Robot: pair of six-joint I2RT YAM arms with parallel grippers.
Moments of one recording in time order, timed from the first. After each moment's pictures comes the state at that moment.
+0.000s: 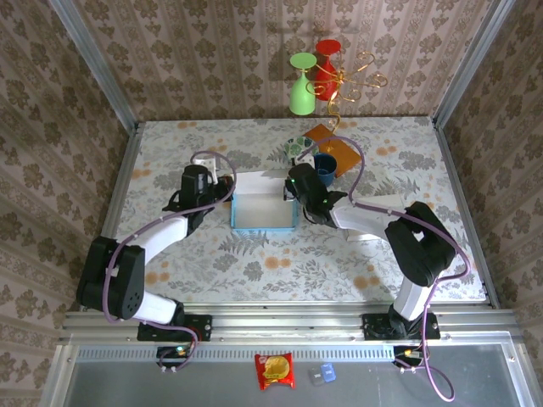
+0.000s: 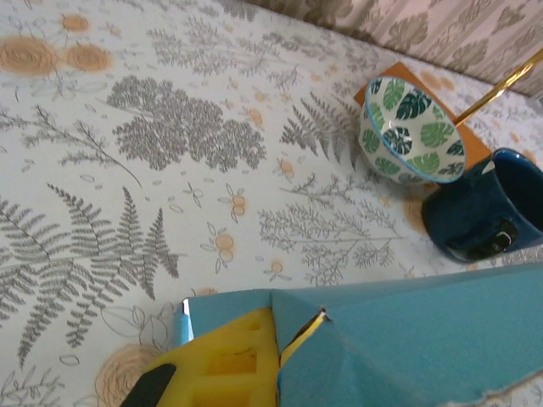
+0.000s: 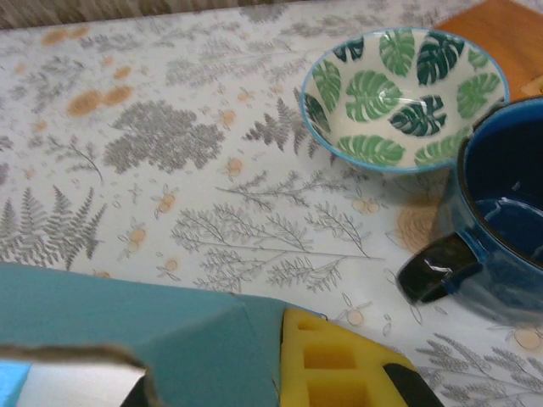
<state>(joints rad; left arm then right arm) -0.36 1.43 0.71 0.25 0.17 -0.43 0.66 1.75 1.04 0.16 0.34 0.43</state>
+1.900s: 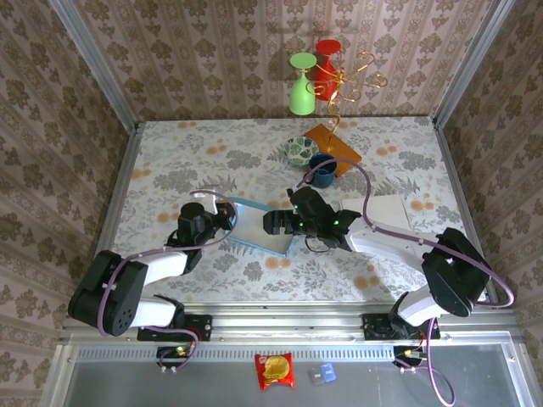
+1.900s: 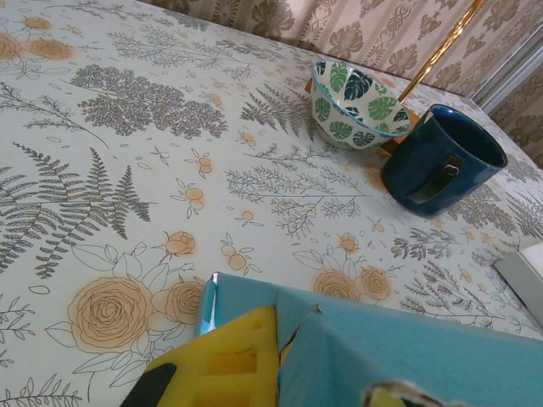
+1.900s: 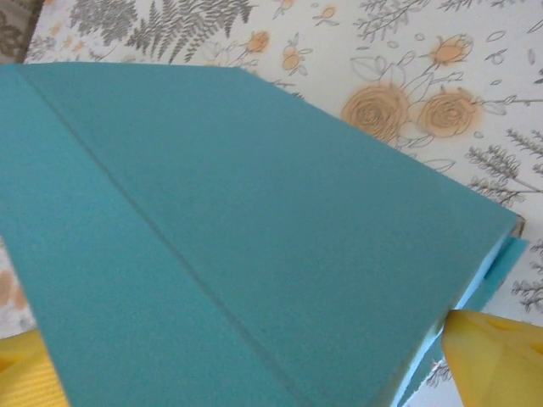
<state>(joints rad) -0.43 1.33 0.32 0.71 0.16 -0.41 0.79 1.48 0.92 -0.18 -0.02 0.69</state>
